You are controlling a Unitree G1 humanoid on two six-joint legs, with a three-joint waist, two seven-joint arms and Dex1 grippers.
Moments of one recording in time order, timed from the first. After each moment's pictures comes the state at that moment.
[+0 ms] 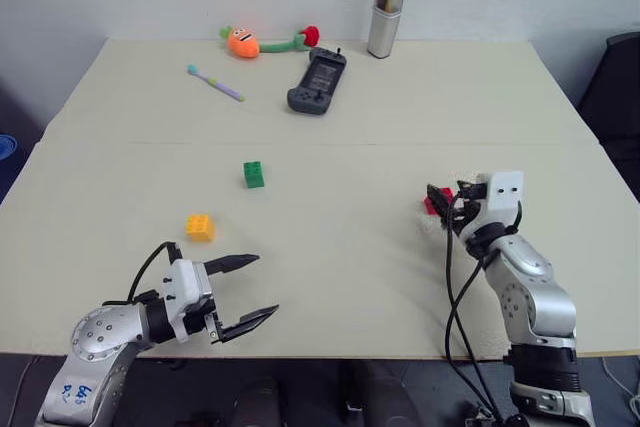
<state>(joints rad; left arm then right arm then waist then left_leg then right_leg) 0.21 0.61 0.13 -0.38 -0.43 0.07 -0.93 -0.26 -0.31 -0.21 -0.14 0.31 0.44 0.27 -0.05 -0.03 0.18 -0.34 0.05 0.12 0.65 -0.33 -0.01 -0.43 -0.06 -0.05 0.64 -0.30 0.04</state>
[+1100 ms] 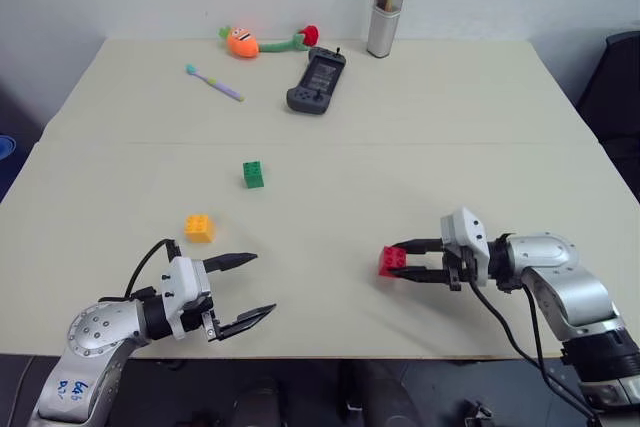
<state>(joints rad) 0.20 0.64 0.14 -0.38 -0.43 0.09 -0.93 -0.33 -0.71 0.11 0.06 0.38 0.12 1.34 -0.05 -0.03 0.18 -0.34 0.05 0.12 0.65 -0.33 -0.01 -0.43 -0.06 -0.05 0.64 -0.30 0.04</state>
